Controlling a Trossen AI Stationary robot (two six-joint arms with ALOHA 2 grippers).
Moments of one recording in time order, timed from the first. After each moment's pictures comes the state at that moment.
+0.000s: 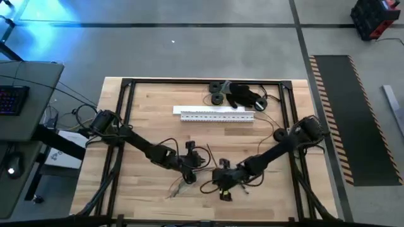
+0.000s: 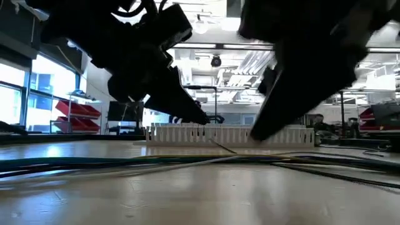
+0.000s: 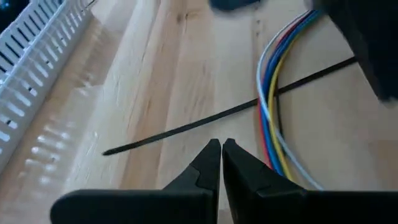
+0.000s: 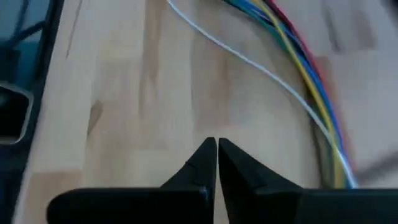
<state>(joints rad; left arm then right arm) -0.40 1.87 0.91 0.27 -0.48 -0.13 0.53 1.87 1.07 -0.18 0.15 0.61</state>
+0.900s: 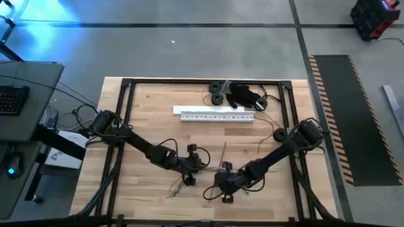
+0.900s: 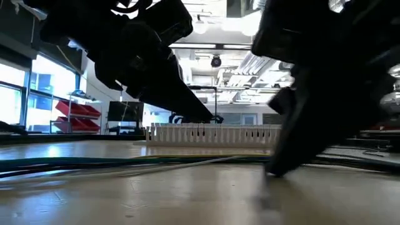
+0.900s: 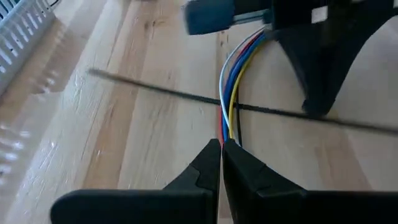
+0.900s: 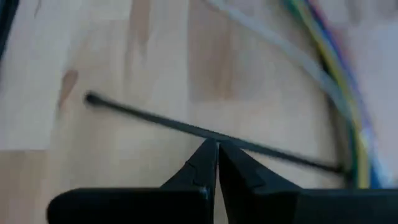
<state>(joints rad) -0.41 1.87 0.91 0.31 -0.39 -0.15 0.56 1.97 1.06 0.00 0.25 0.46</state>
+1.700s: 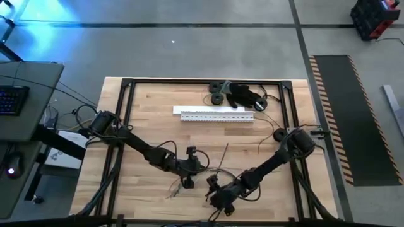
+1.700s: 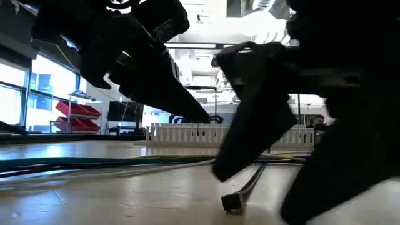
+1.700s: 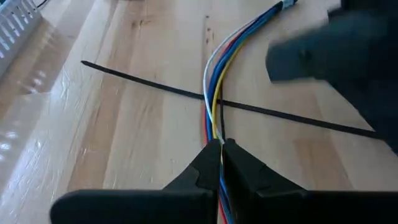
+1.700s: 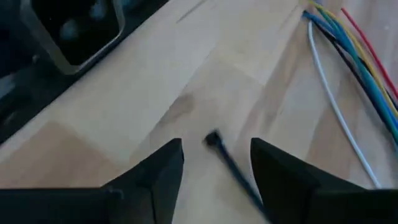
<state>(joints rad) -0.43 1.87 0.91 0.30 -0.39 -0.15 0.59 2.15 1.22 0.16 0.13 -0.09</state>
